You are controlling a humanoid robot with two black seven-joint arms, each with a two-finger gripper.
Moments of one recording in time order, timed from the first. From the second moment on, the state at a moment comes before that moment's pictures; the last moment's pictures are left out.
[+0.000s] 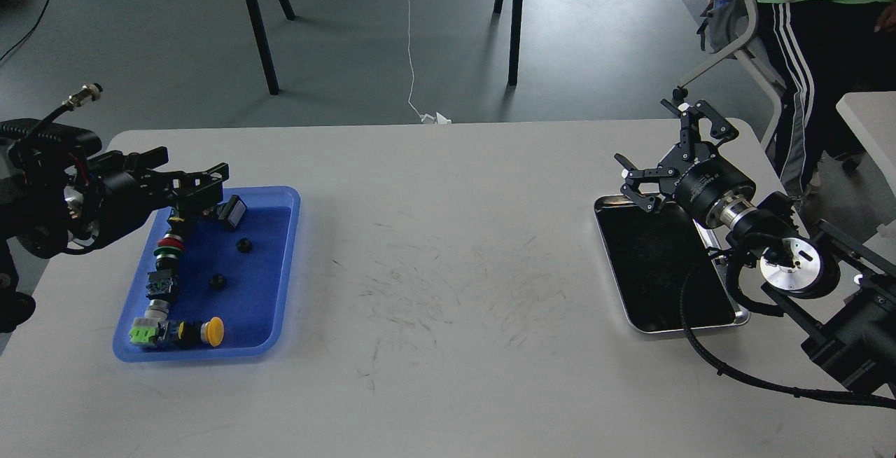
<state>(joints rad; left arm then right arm) -0.84 1.05 -0.18 -1.52 1.57 0.06 0.07 0.54 -0.47 0.79 1.02 0.09 0.25 0.10</state>
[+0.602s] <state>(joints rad) -0.76 0.87 -0.17 -1.35 1.59 0.06 -0.08 0.55 -0.48 0.82 1.02 0.09 0.25 0.10</state>
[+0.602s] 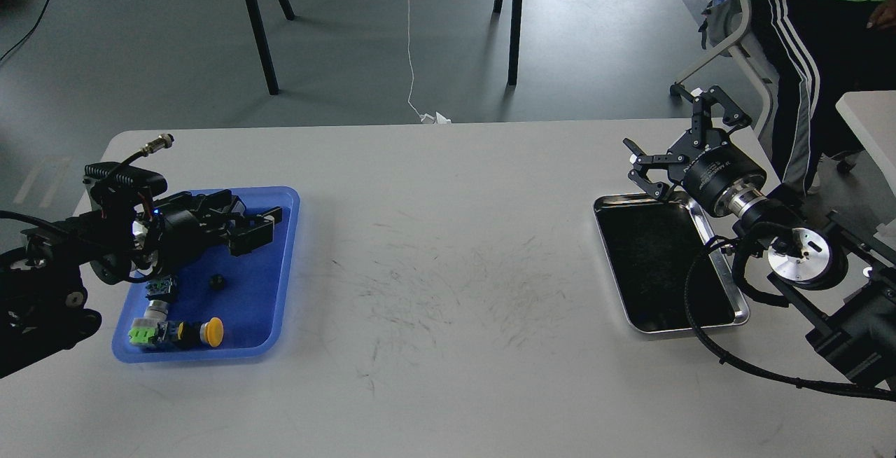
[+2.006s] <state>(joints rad) -0.64 0.71 -0.19 -1.06 1.73 0.16 -0.15 0.55 -0.49 0.81 1.02 0.09 0.25 0.10</state>
